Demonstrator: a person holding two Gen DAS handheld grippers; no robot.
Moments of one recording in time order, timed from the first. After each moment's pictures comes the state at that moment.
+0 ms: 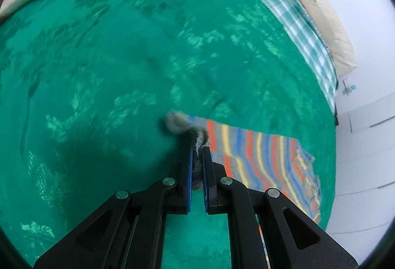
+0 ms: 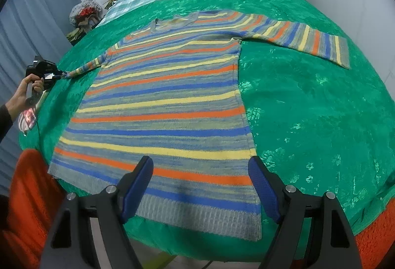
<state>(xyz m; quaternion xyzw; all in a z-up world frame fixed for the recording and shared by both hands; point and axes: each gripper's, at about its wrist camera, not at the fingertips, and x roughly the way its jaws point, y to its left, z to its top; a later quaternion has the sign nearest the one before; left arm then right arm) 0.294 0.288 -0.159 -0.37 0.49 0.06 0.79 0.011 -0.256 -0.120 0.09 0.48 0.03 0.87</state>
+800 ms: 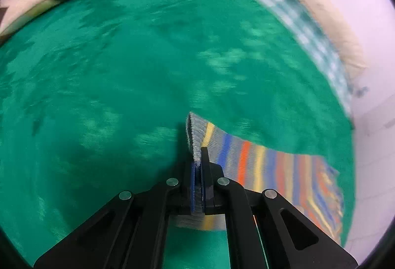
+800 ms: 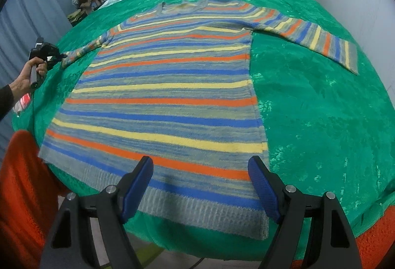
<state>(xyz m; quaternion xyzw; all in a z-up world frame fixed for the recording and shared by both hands) 0.309 0.316 -0.172 -0.33 0.47 0.12 0.81 0.017 -0.237 -0.131 0.05 0.51 0.03 0.86</state>
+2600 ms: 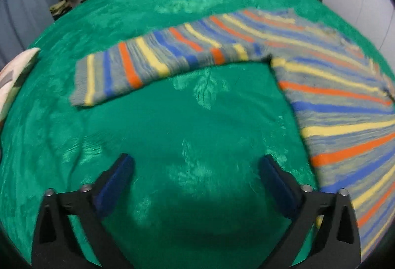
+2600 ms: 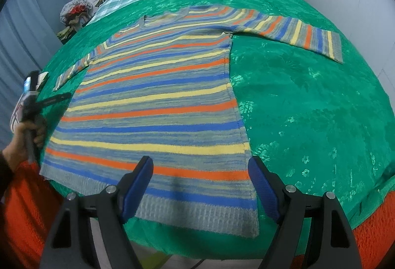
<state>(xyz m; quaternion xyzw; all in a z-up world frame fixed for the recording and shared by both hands) 0.208 0.124 -0.189 0.04 0.49 -0.02 0.87 0.011 -0.255 -0.126 0.09 0.49 0.00 0.87</state>
